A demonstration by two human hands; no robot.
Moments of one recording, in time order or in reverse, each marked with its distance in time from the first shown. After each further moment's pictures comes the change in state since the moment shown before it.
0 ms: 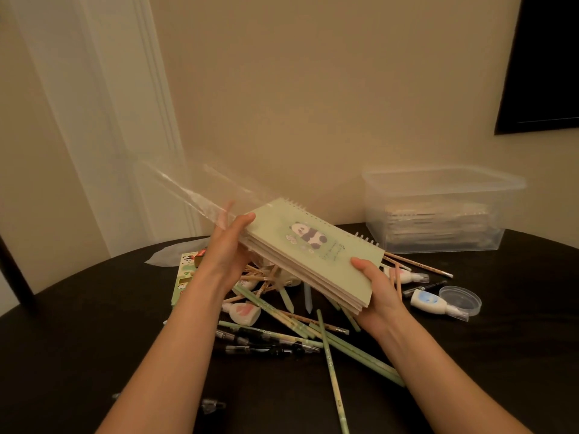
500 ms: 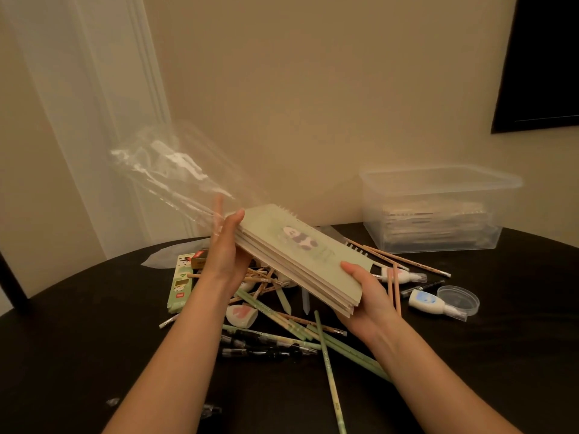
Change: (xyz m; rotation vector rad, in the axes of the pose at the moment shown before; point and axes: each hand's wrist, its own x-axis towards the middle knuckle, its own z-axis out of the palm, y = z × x) left_hand 0.002 -0.012 0.005 -0.126 -0.026 0.134; right_hand -0.005 0.007 0.007 0.064 -0.026 0.095
